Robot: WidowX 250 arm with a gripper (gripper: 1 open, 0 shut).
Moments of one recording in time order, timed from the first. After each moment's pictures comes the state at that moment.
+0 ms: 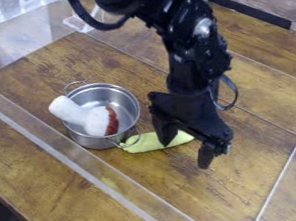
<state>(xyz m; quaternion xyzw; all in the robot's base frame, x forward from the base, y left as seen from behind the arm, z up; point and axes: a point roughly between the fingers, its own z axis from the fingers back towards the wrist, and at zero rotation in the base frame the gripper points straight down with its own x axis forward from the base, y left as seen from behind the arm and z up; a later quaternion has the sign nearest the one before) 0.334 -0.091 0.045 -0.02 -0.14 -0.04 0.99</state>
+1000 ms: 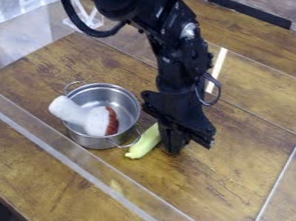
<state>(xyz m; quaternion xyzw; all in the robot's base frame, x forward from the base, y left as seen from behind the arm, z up) 0.351 -0.064 0.028 -0.03 -0.13 -0.05 0.99</state>
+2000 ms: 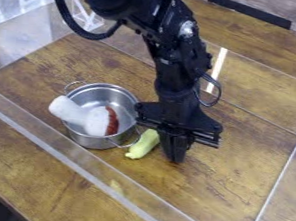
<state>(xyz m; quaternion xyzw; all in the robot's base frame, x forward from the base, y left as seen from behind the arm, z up) 0.337 -0.077 0.031 -0.06 -0.10 0.07 0.99</state>
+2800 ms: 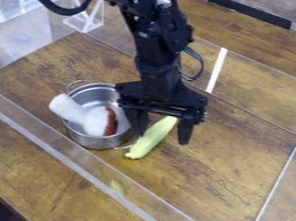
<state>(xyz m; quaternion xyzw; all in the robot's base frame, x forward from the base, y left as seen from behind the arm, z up) 0.333 -0.046 0.054 -0.06 -0.12 0.14 0.98</state>
